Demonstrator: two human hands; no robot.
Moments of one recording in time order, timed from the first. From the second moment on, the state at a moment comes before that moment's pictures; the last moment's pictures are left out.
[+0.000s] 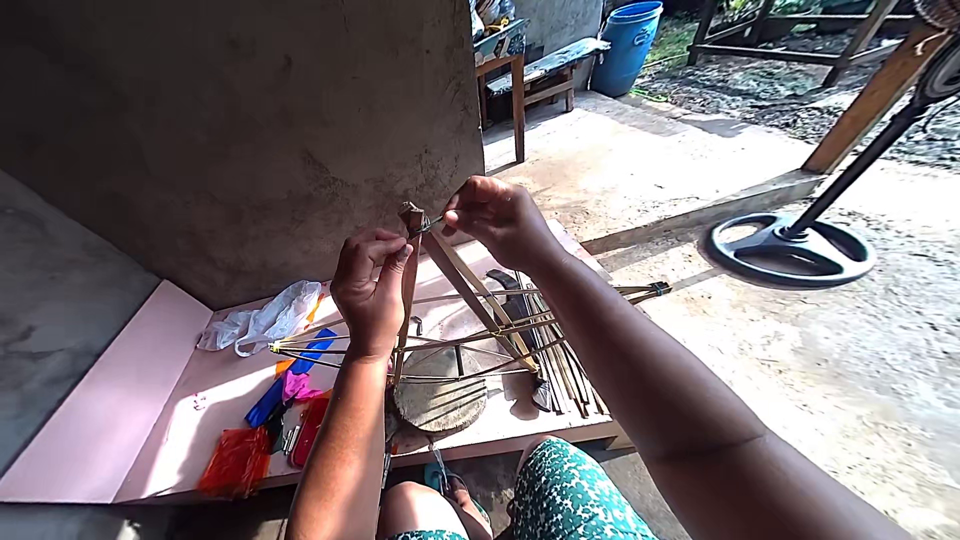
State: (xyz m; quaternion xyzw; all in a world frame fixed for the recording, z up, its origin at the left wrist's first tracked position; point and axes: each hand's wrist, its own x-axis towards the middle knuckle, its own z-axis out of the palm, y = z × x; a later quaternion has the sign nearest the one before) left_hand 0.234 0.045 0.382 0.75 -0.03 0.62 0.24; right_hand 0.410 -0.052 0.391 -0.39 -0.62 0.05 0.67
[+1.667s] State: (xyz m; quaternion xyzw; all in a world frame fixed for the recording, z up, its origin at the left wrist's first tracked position) left_hand 0.206 0.059 0.386 0.66 -0.05 0.46 0.60; right_hand 0.355 -0.045 0.375 -0.26 -0.51 0.31 0.76
